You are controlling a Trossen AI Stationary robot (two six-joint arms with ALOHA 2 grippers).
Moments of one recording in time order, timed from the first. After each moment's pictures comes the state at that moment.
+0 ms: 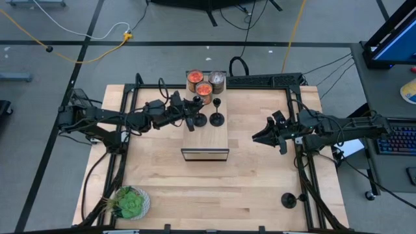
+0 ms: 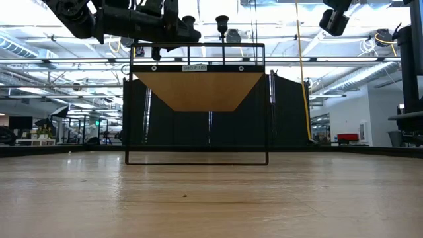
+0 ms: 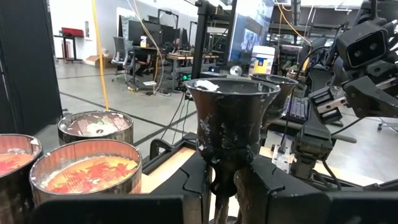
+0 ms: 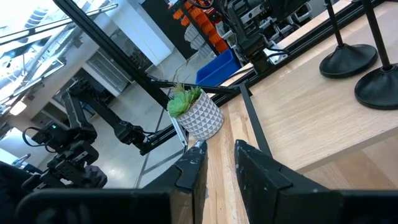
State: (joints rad) left arm 0.18 1.35 0.68 0.75 -0.21 -0.11; right arm 0.07 0.68 0.66 -0.10 -0.13 0.70
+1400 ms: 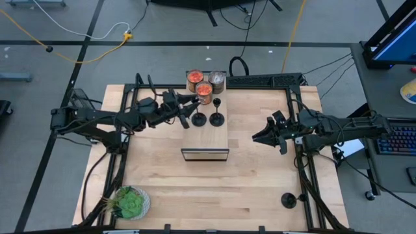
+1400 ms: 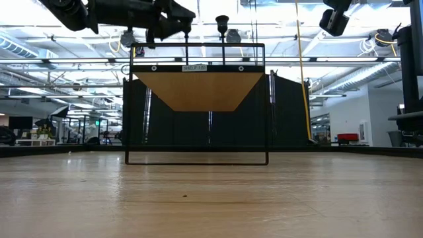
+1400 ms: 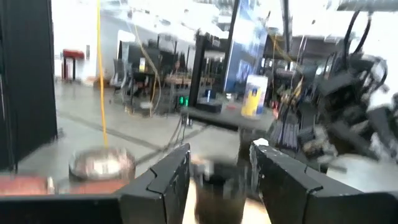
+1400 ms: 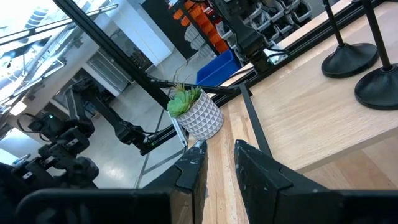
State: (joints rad) left arm 0.18 1.25 0.68 0.75 -0.21 -0.11; right arm 0.07 0.68 0.66 -0.10 -0.13 0.70
